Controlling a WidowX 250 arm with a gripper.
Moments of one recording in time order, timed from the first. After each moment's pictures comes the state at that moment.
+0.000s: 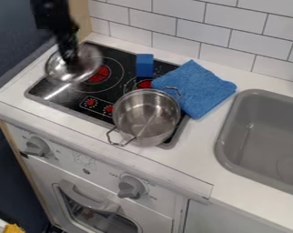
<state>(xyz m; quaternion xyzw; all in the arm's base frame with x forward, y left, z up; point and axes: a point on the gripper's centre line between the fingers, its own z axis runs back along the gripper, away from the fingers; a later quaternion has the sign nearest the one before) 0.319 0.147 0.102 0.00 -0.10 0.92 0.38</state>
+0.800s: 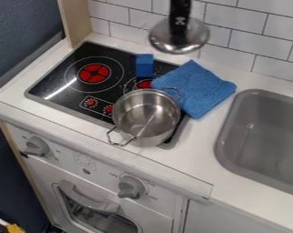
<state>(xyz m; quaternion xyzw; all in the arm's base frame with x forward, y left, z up) 0.412 -0.001 0.130 -0.01 -0.10 0.82 0.56</state>
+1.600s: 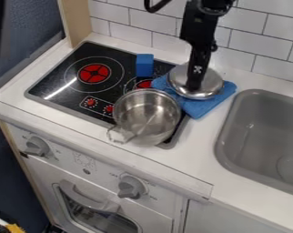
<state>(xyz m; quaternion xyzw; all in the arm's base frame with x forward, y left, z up) 0.412 -0.031 0.057 0.02 -0.06 0.79 0.61</state>
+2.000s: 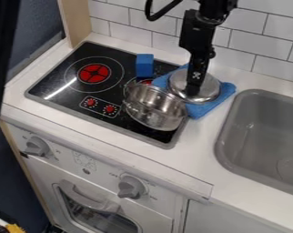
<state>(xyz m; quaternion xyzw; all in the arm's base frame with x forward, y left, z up) 0.417 -0.029 0.044 0.02 -0.06 0.79 0.61</state>
